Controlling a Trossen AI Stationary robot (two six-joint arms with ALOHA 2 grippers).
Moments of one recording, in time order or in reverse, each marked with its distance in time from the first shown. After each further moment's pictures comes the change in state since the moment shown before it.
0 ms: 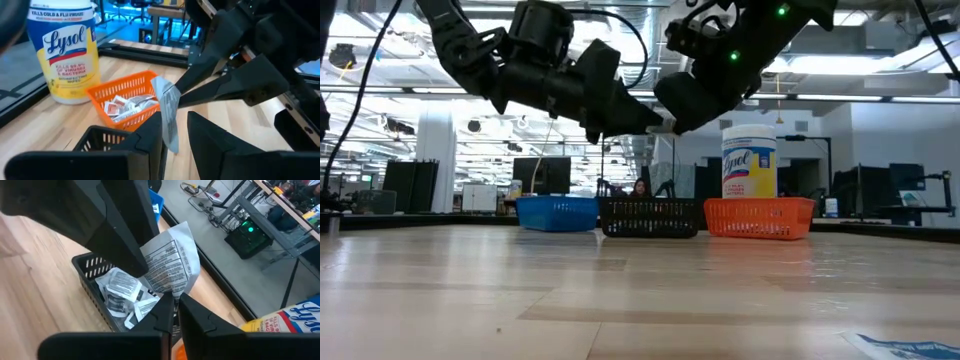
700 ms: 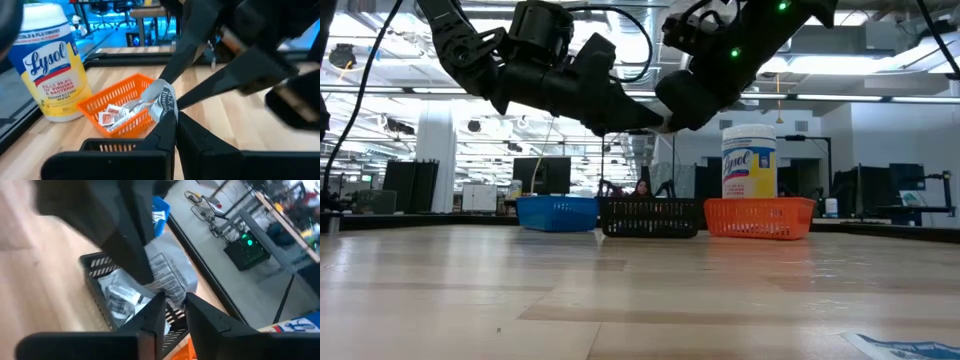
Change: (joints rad) left arm 0.000 0.001 0.000 0.000 0.071 0.159; right arm 0.023 0.000 0.000 0.037 0.001 -0.110
